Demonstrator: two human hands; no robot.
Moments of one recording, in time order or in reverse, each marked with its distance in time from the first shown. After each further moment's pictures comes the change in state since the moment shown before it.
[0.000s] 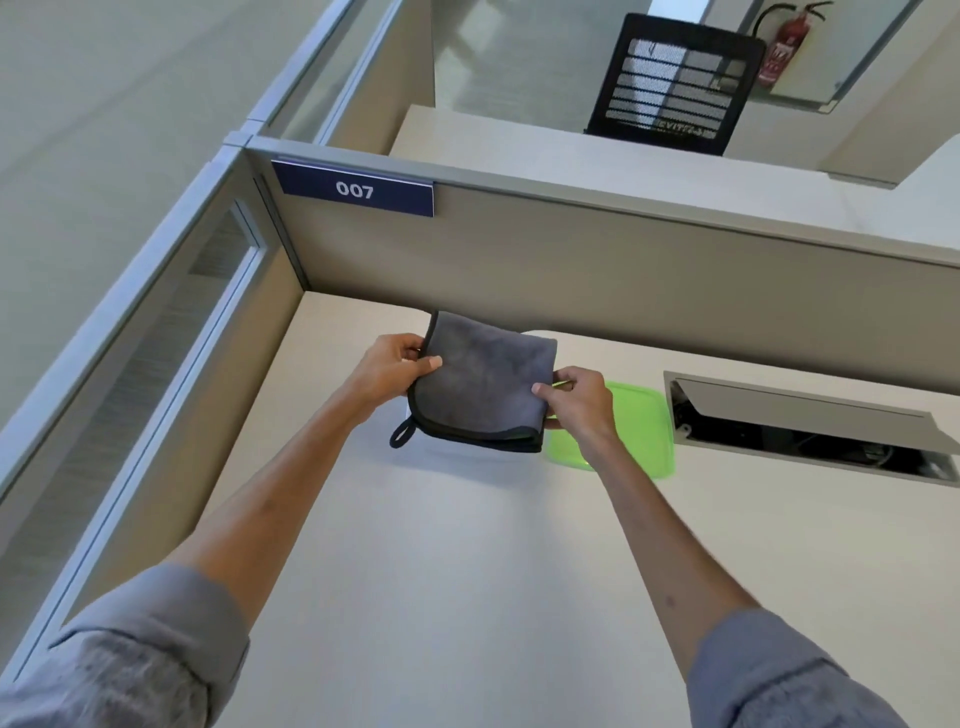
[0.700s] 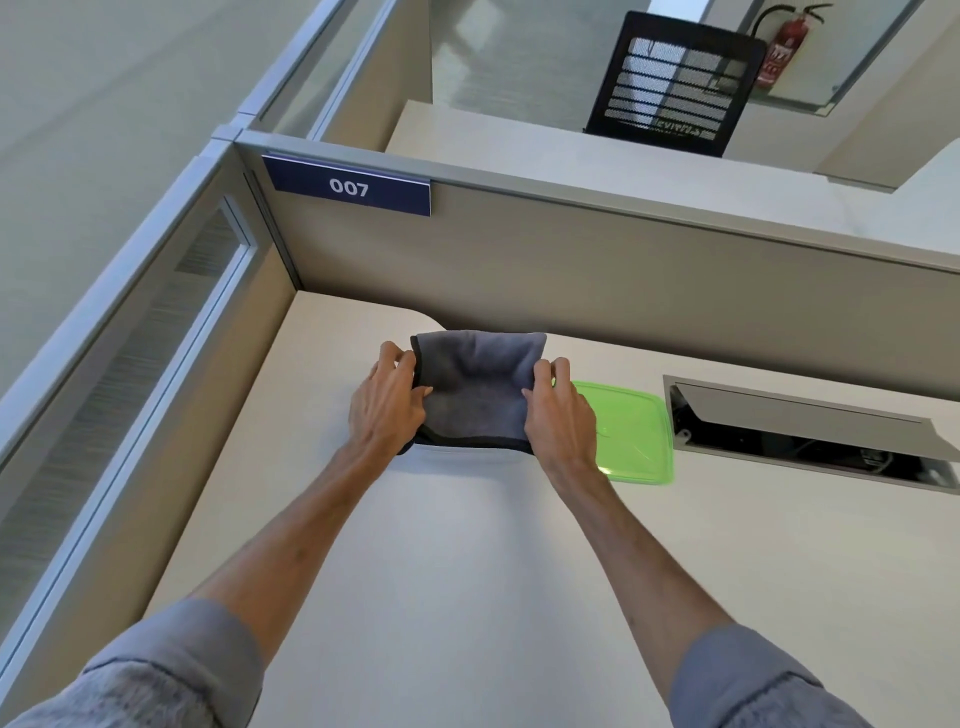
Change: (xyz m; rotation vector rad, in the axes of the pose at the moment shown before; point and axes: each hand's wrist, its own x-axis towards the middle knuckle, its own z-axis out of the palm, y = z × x) left_hand -0.003 -0.039 0.034 0.795 0.366 0.199; right_hand -0.007 0.015 0.034 -0.928 0.354 -0.638
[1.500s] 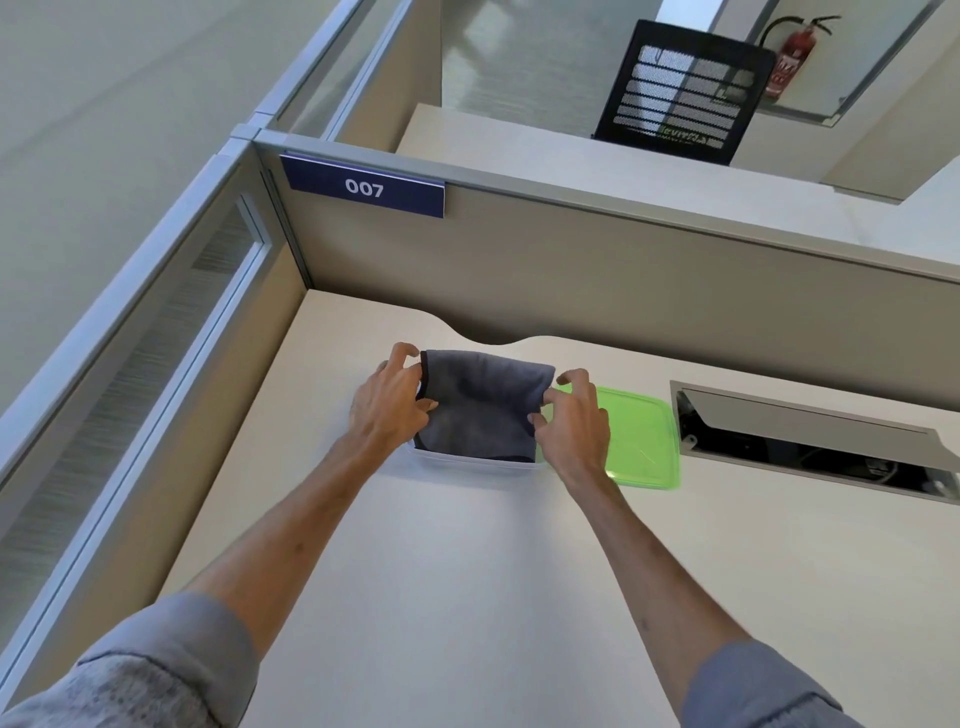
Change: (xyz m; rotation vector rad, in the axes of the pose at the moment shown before) left_hand -0.001 -0.004 -0.015 -0.013 -0.127 -0.004; right_hand -0.006 0.012 0.000 0.183 -0.223 0.198
